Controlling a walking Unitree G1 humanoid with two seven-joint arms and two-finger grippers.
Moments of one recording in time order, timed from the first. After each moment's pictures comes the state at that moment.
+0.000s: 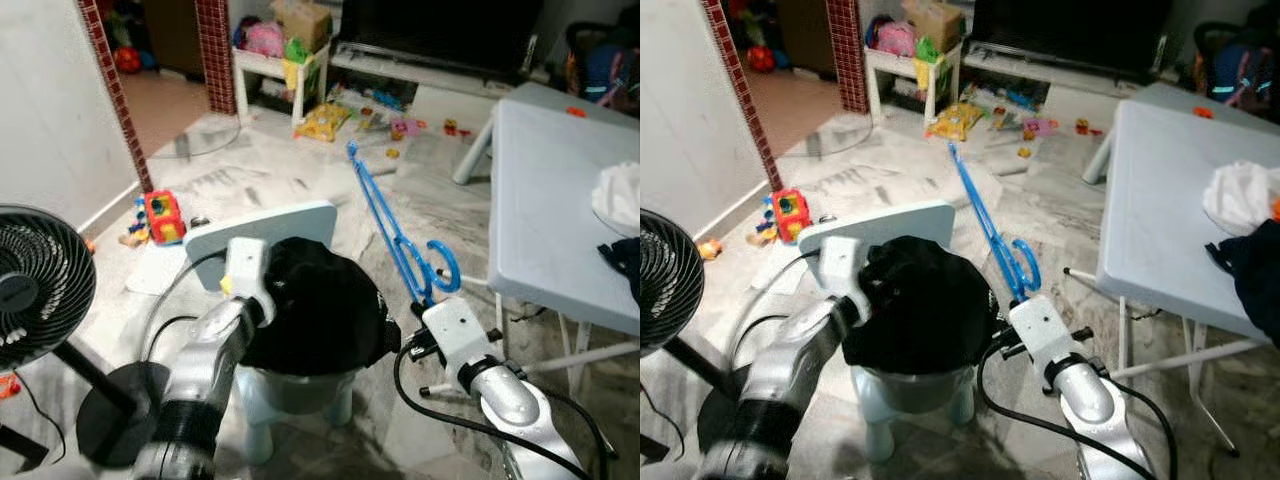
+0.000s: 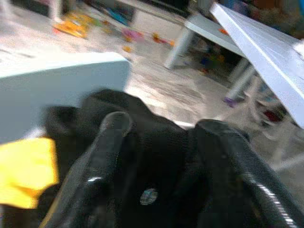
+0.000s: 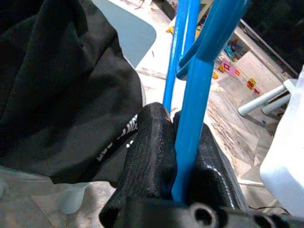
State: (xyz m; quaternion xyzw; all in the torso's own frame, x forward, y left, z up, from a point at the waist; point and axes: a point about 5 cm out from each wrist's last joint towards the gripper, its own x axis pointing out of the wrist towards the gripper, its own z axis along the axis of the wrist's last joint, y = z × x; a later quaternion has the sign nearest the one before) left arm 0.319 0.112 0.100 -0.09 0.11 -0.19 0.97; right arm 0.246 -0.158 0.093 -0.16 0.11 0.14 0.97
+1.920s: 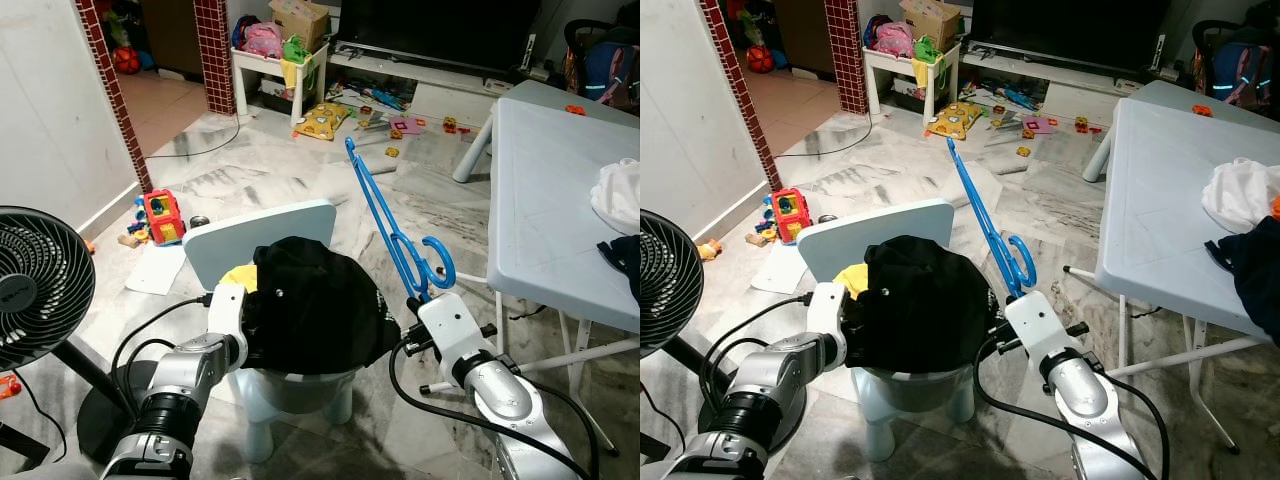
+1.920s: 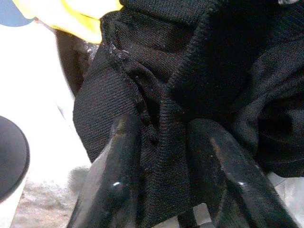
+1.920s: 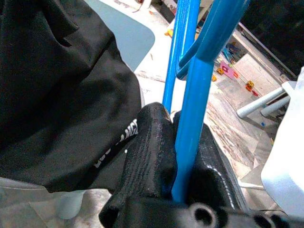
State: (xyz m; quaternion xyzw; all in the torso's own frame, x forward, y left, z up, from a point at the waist) left arm 0.305 0.146 0.026 -0.06 0.37 -0.12 0.92; right arm 0.251 -0.154 0.092 -0.16 0.11 0.14 0.97
